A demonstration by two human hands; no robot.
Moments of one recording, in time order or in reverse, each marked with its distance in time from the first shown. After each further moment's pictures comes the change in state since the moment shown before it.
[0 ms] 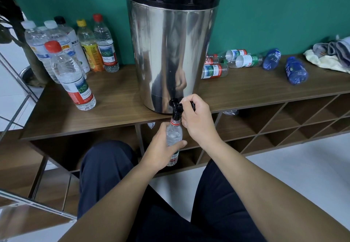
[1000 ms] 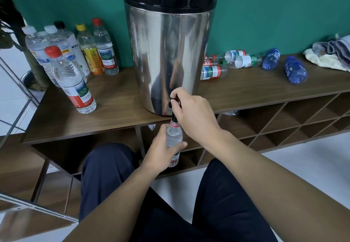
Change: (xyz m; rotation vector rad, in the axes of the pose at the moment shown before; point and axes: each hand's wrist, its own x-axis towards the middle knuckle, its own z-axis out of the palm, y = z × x) left_hand -0.001 0.002 0.001 -0.037 0.017 -0.003; right_hand 0.004 -0.036 -0.005 -0.951 -0.012 -0.493
